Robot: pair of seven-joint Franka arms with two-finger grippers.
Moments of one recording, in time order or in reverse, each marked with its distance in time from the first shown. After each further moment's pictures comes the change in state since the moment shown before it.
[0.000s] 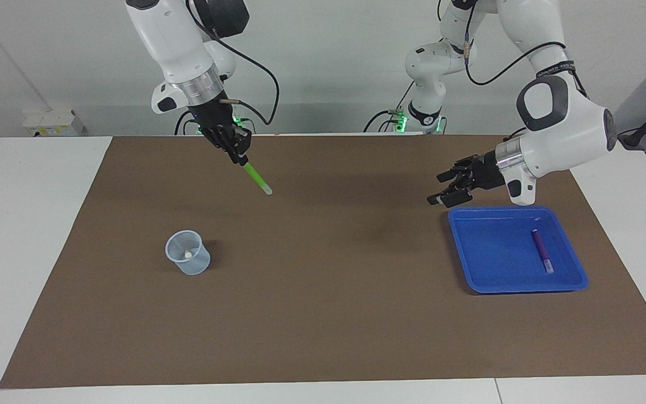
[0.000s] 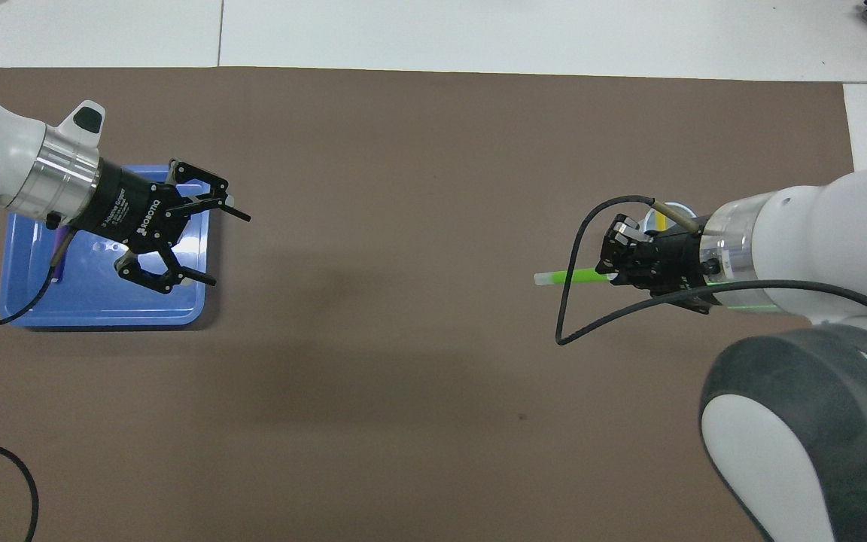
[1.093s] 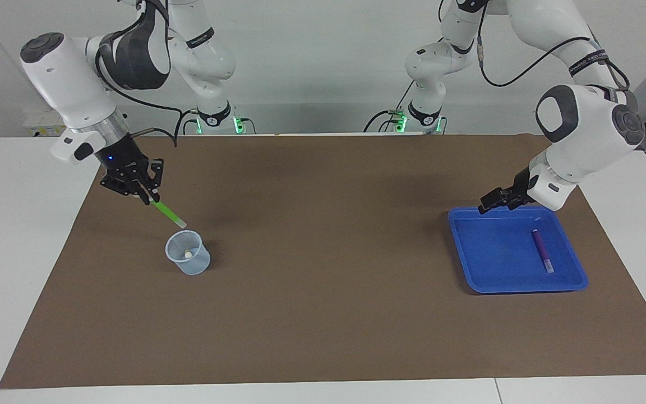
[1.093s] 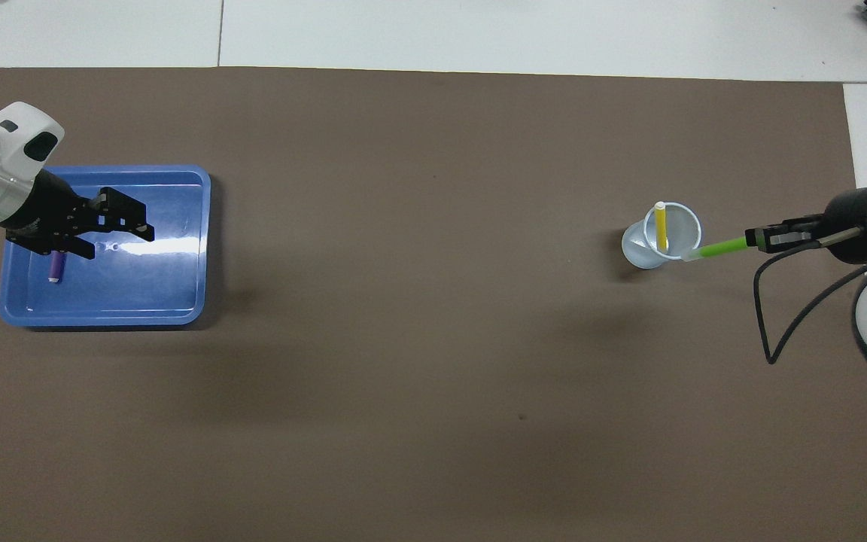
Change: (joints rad) left arm 0.068 0.015 0.039 -0.002 0.466 0.091 0.856; right arm -0.012 0.068 -0.303 -0.077 -0.163 0.087 -1.101
